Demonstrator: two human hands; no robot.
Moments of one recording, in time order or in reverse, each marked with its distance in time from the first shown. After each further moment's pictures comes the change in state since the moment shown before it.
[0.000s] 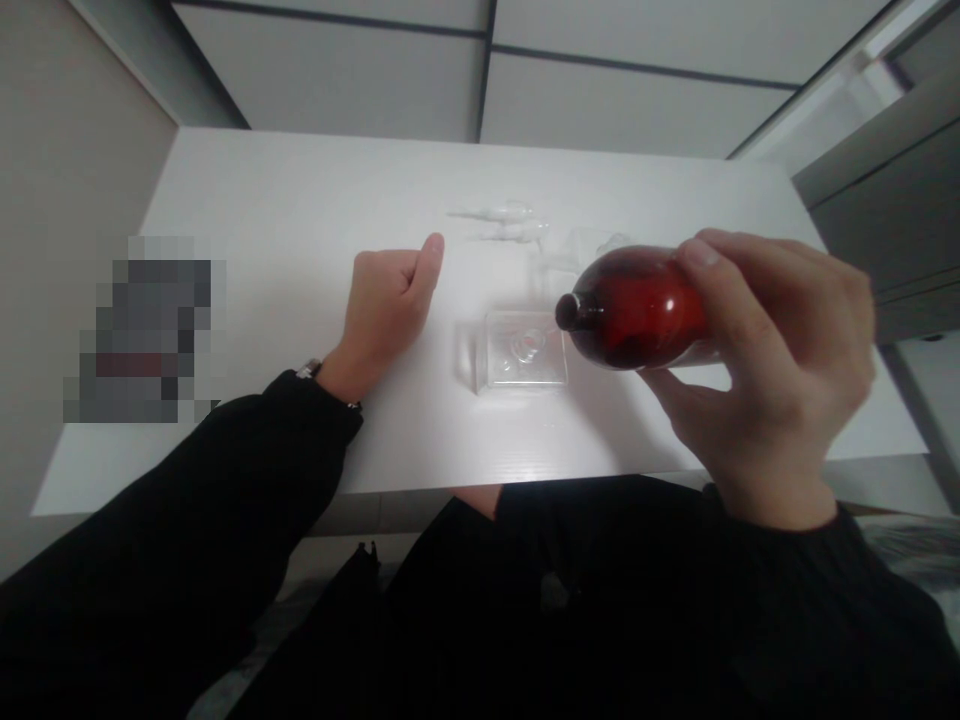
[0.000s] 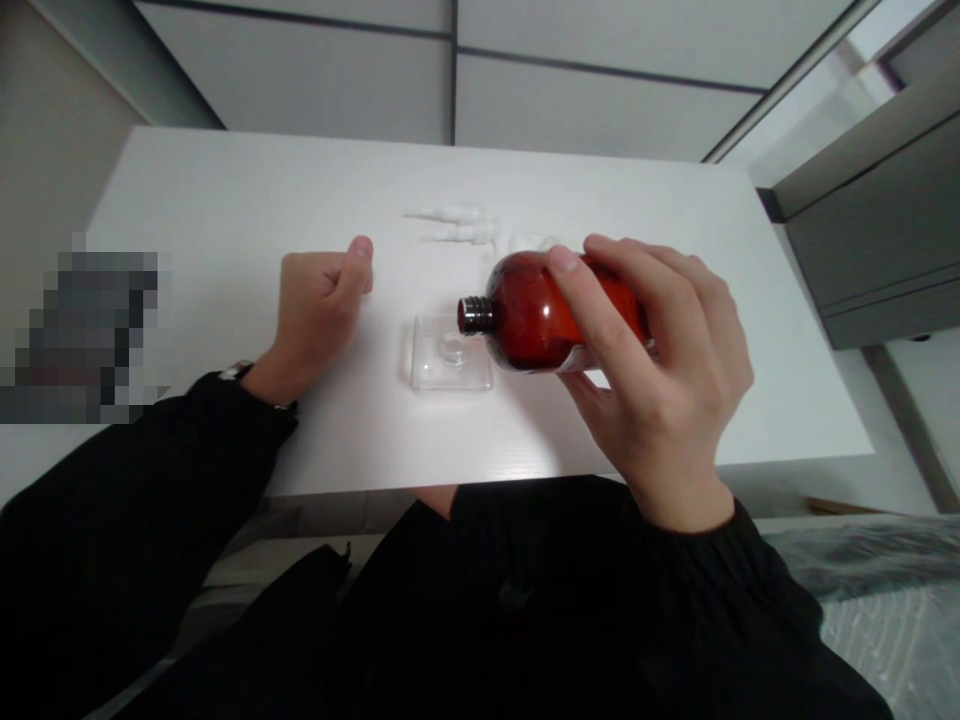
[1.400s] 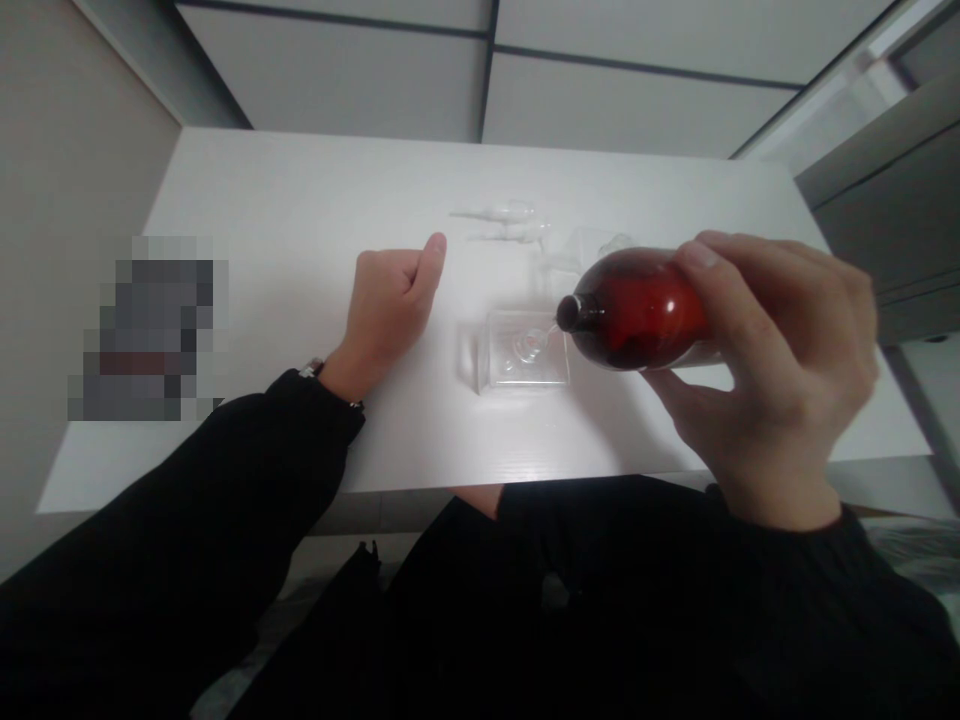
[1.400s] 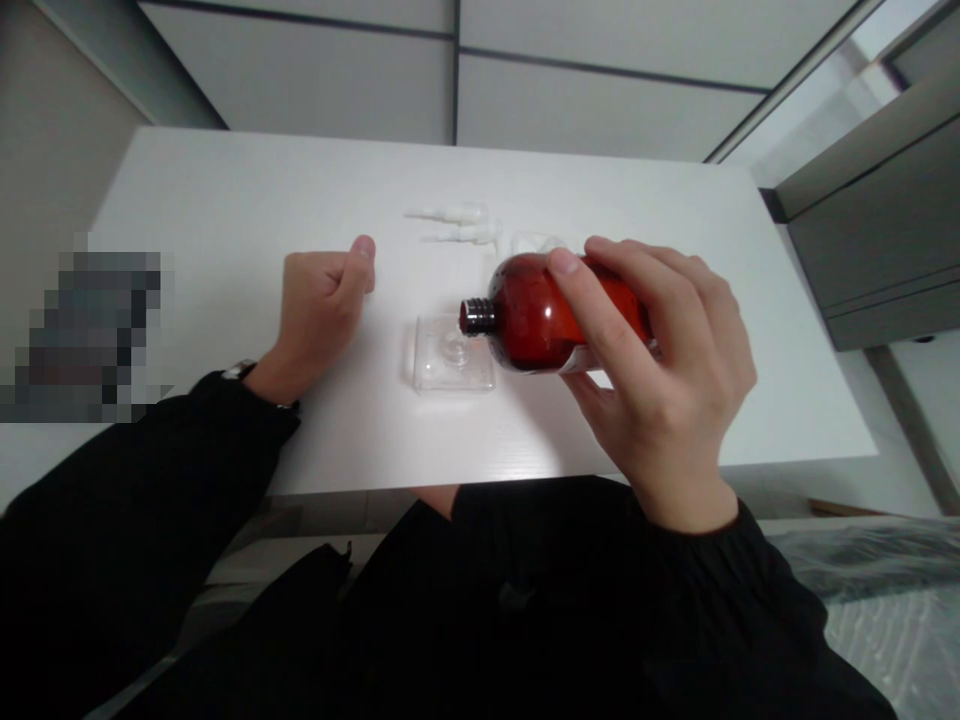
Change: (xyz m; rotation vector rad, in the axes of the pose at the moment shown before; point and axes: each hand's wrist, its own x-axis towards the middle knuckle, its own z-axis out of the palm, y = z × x) left_hand 0.000 -0.001 0.000 0.019 0.014 -0.005; right_hand -0.001 0.000 0.002 -0.001 0.015 0.005
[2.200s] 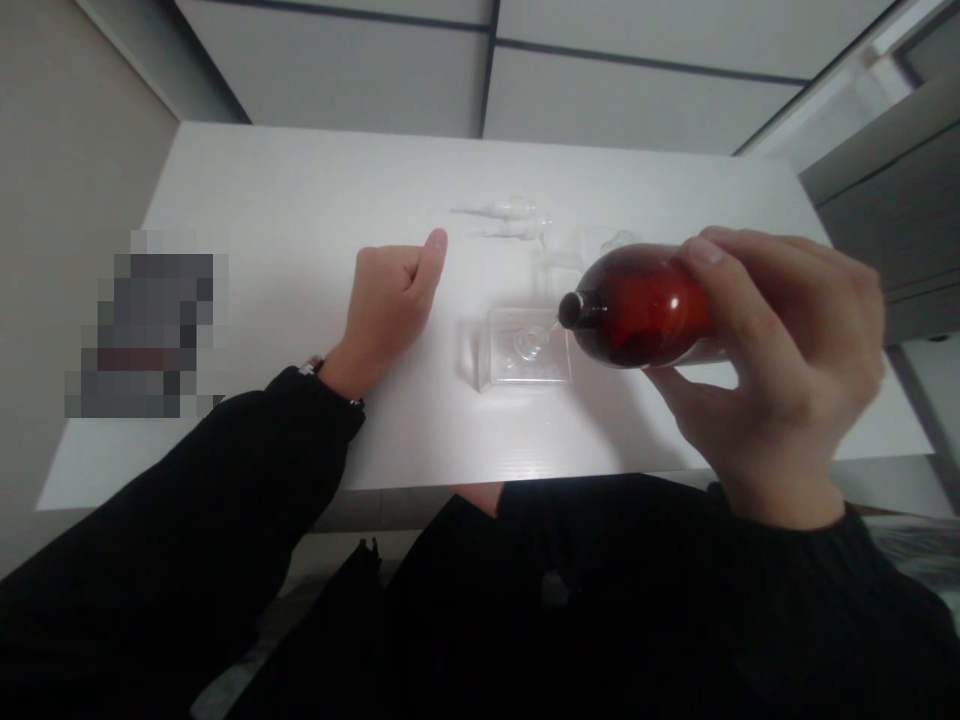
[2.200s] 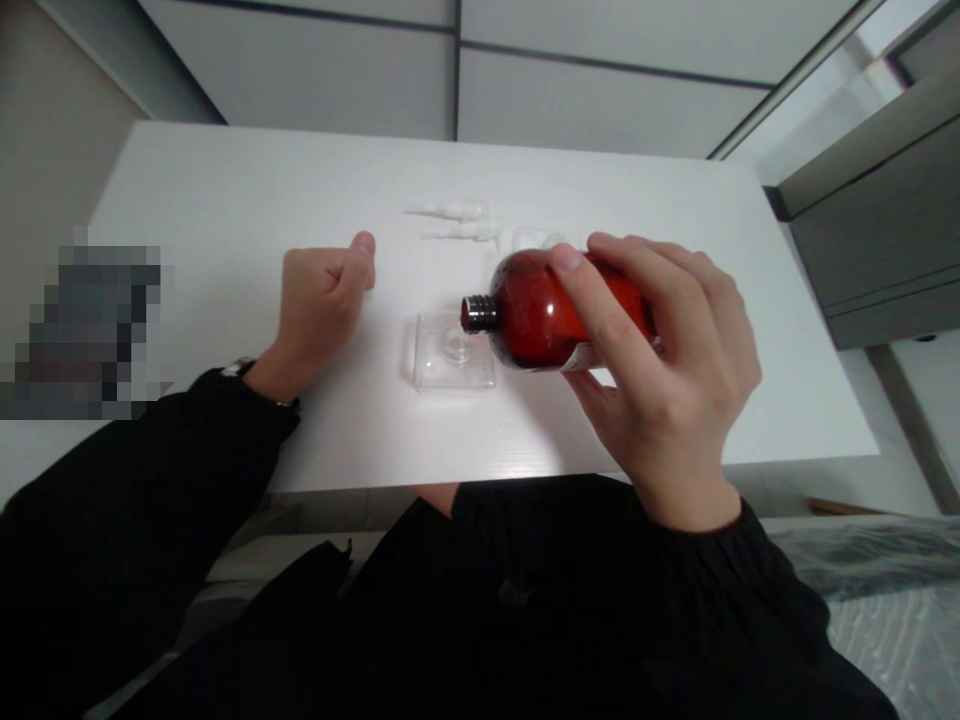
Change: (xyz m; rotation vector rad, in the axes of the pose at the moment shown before) left_hand 0.000 0.000 0.001 0.007 -0.012 0.020; right_hand -0.001 0.002 0.000 -0.004 0.002 -0.001
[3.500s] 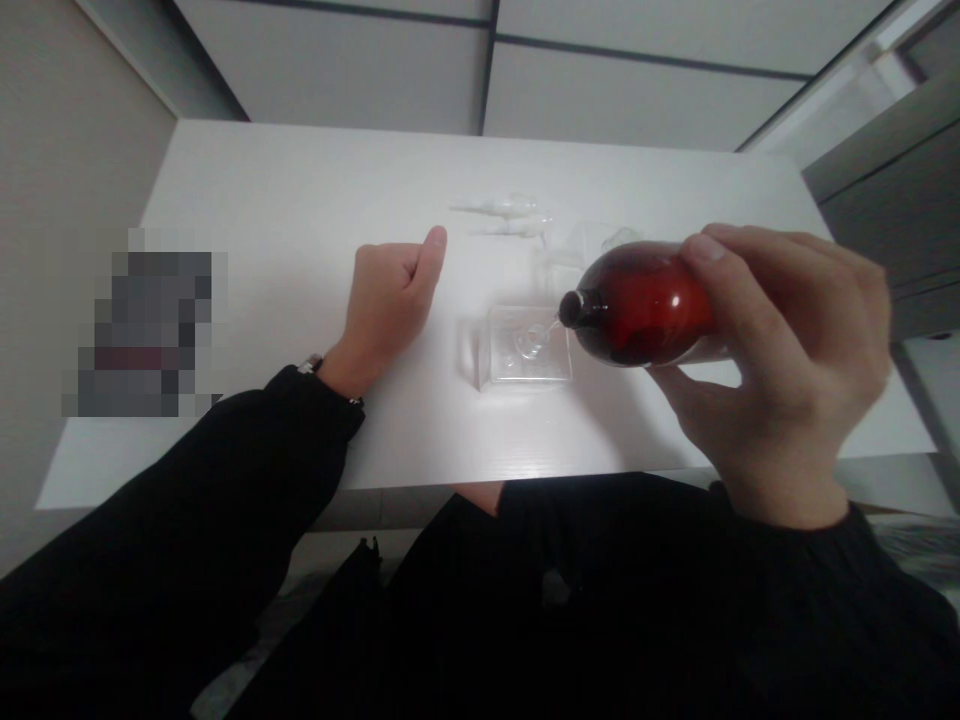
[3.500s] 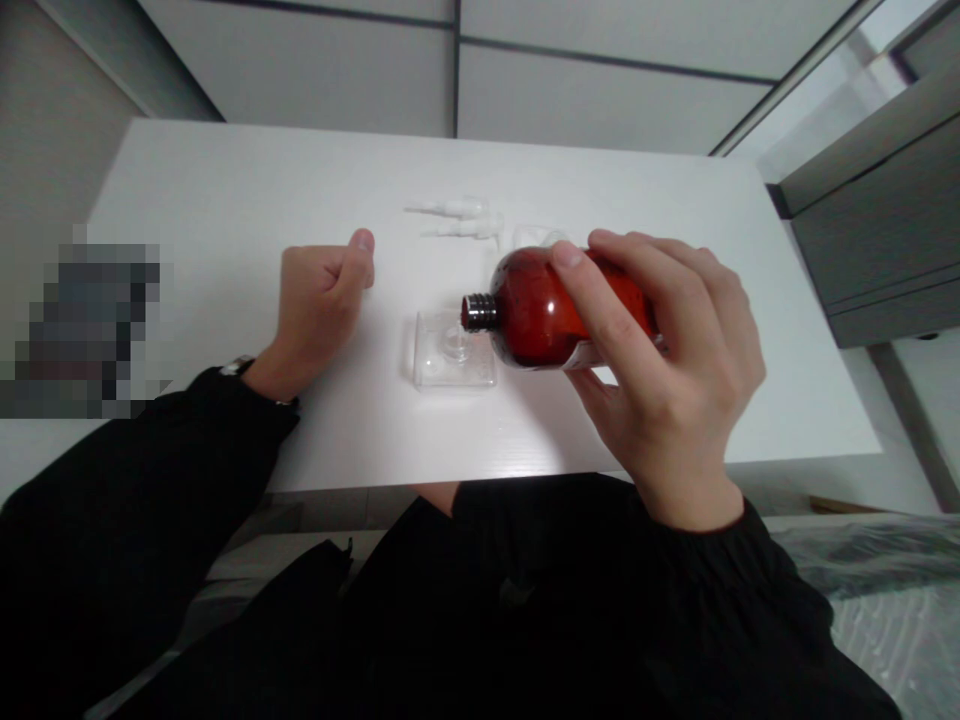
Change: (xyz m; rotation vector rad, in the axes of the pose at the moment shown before) left_hand 0.002 0.001 0.000 0.061 -0.029 -0.008; right_hand 0.000 -0.001 -0.002 0.012 -0.033 -0.010
